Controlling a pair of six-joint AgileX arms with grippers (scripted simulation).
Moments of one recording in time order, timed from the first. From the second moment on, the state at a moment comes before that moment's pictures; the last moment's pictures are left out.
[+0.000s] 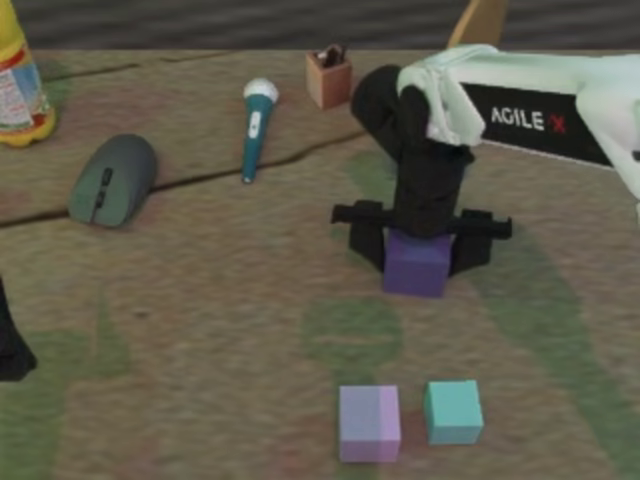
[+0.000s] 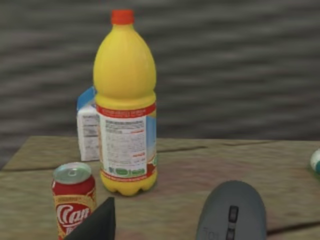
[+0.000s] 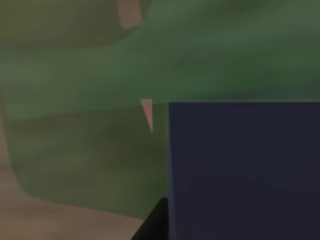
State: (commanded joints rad) left arm 0.02 0.00 0.00 0.00 0.00 0.00; right arm 0.52 2.43 1.86 -0.99 0.01 0.68
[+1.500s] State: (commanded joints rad) left arm 0.02 0.00 0.00 0.00 0.00 0.00; right arm 0.53 2.36 2.02 -1.23 0.01 0.68
